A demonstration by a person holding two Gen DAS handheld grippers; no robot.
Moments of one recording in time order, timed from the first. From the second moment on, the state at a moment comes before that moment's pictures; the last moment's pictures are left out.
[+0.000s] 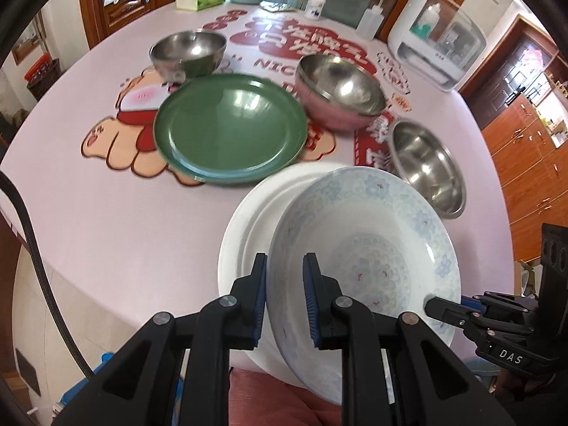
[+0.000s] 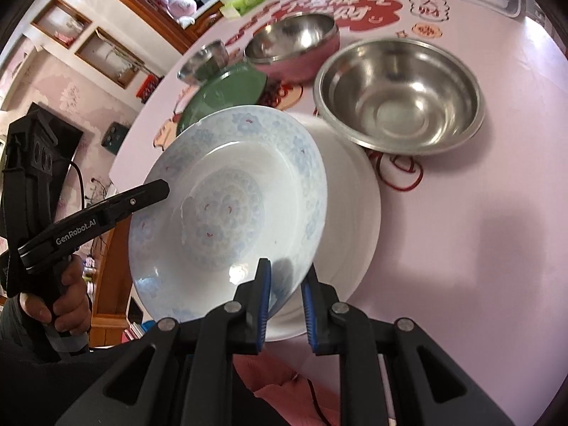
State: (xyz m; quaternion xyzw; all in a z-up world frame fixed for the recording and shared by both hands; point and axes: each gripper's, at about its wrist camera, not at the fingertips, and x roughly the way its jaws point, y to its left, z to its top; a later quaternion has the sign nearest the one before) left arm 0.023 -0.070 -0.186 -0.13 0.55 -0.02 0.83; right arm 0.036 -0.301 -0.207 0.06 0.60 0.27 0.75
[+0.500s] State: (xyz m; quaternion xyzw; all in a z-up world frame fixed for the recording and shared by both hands) left arm 0.034 -0.074 -0.228 -0.13 0.59 0.00 0.80; right arm 0.045 -0.298 -0.231 0.03 0.62 0.26 0.74
